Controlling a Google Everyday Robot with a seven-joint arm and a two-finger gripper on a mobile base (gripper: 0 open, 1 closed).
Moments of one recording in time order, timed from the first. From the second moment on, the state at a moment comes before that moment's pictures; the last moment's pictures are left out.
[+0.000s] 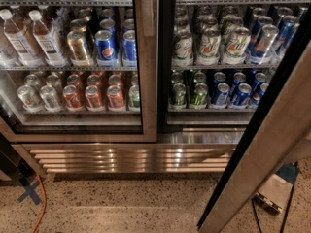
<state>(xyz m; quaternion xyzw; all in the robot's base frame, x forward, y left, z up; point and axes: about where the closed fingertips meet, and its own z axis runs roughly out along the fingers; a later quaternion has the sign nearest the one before) 0.240 -0.178 0.948 -0.28 0.84 0.30 0.36</state>
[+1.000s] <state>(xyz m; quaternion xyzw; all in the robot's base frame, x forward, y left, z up) 0.197 -0.127 0.919 -0.28 0.83 0.38 0.30</state>
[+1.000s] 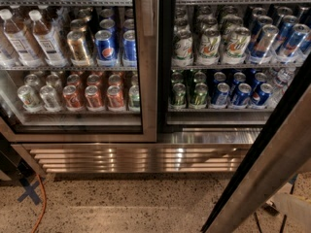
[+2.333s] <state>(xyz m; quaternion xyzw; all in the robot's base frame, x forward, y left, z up) 0.196 -0.101 0.916 -0.18 0.85 0.27 0.41</state>
